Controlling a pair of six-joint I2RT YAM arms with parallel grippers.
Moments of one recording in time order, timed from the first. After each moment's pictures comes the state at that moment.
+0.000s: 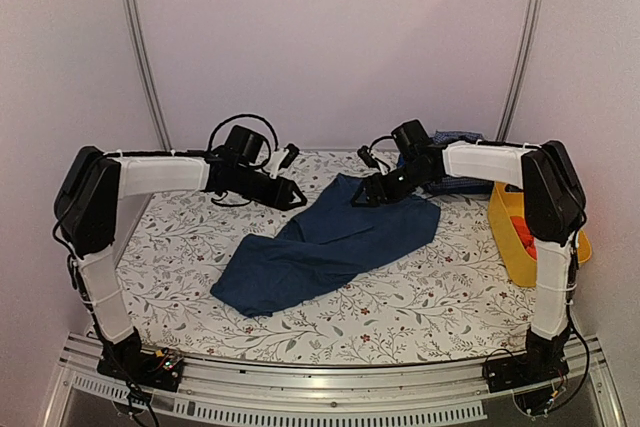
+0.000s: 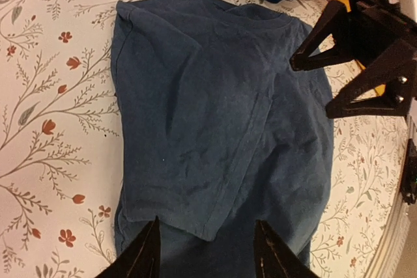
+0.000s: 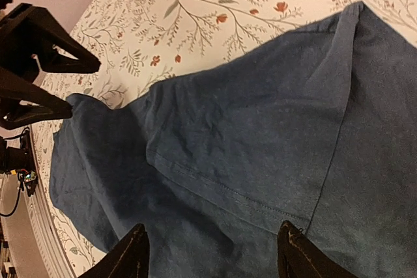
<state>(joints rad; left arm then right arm) -0.55 1.89 1.34 -0.22 0.40 -0.12 0.52 2.02 1.56 -0.43 -0.54 0.06</state>
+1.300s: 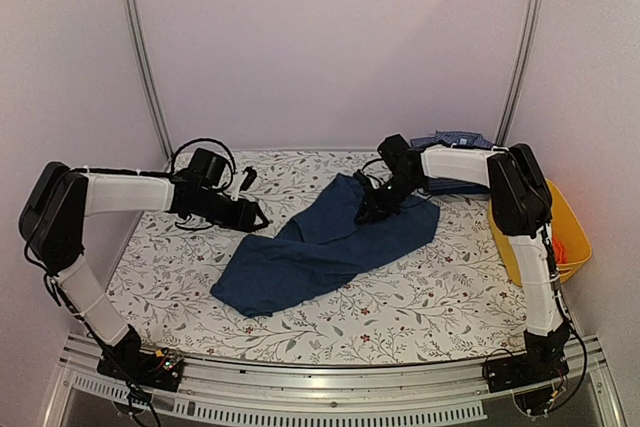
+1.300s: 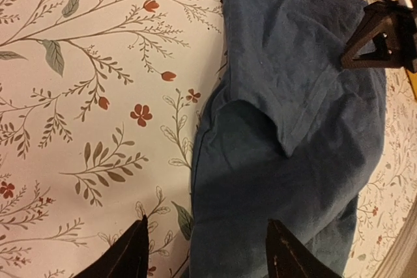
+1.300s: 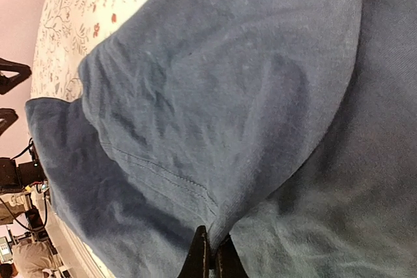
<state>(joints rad) -0.42 1.69 1.01 -0.22 0.32 -0.17 0.52 2.32 1.83 -0.70 -0.59 0.20</state>
